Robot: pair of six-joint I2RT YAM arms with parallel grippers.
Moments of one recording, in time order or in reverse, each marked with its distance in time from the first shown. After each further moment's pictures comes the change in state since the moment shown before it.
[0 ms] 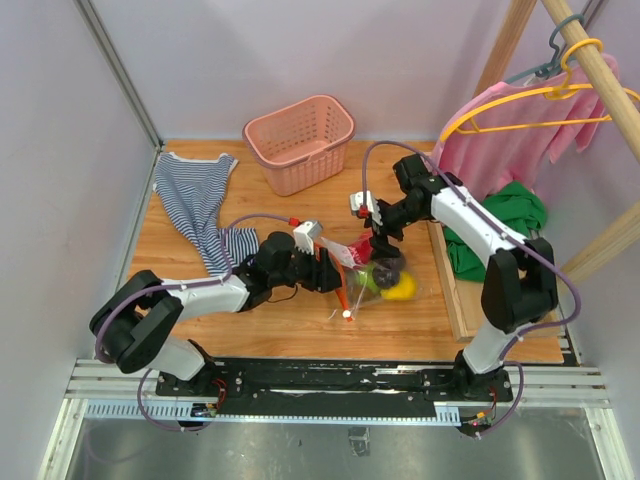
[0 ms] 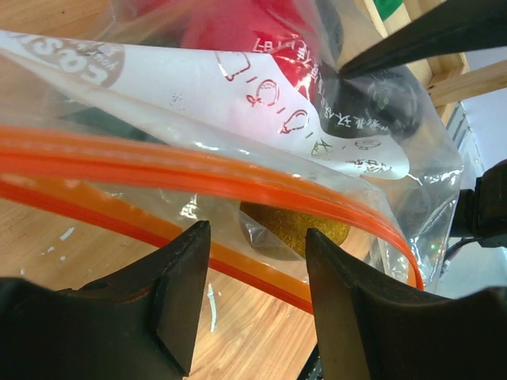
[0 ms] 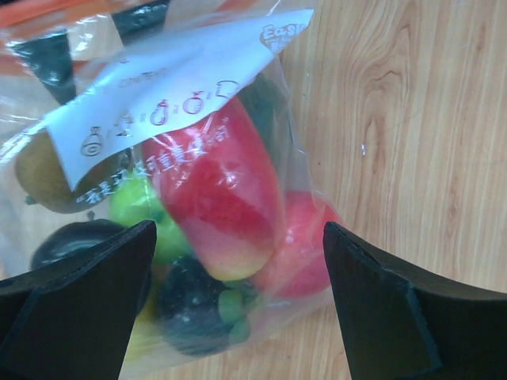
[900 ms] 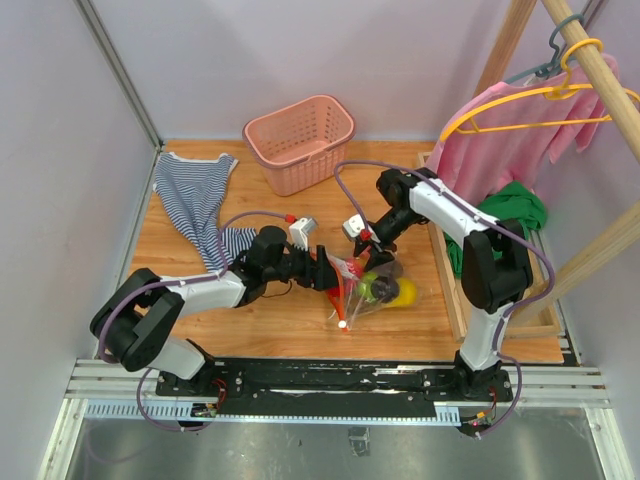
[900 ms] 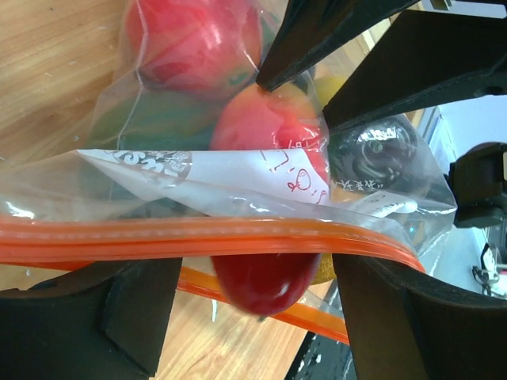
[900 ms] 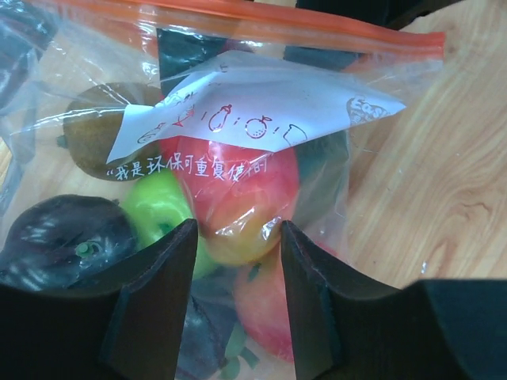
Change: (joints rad) left arm 0.085 0.010 -0.006 0.021 0.145 -0.008; right arm 0.054 0.211 0.148 -0.370 -0.114 -0.531
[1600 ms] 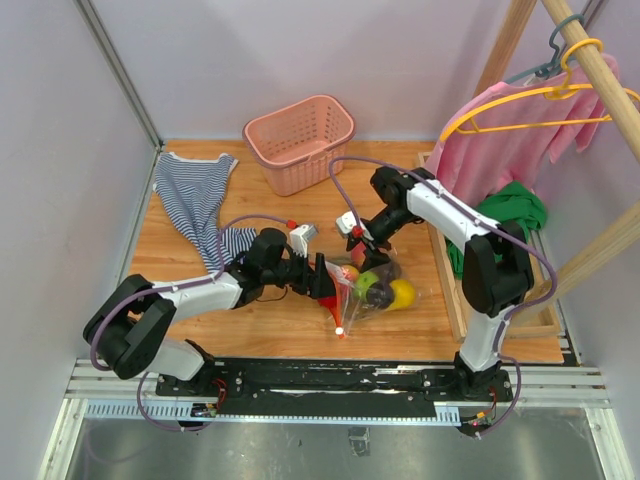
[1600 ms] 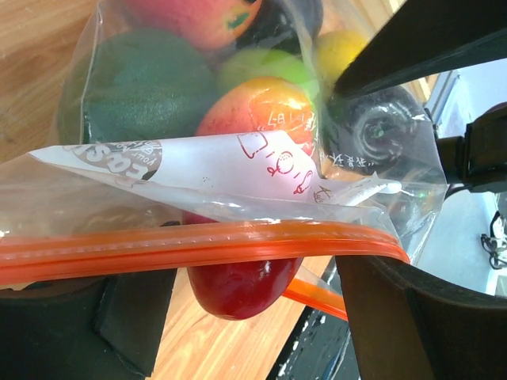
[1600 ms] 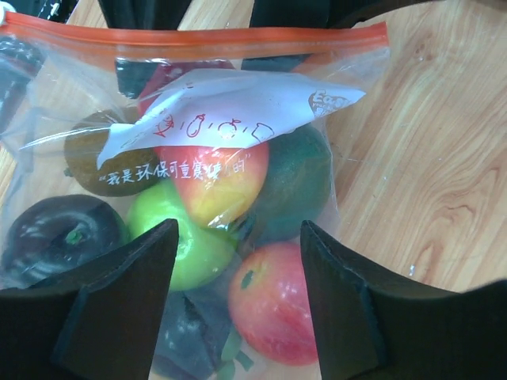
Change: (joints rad) left arm -0.004 -0.050 -0.004 -0.140 0.051 0.063; right arm 0.040 0.003 0.020 0.044 0.001 0.109
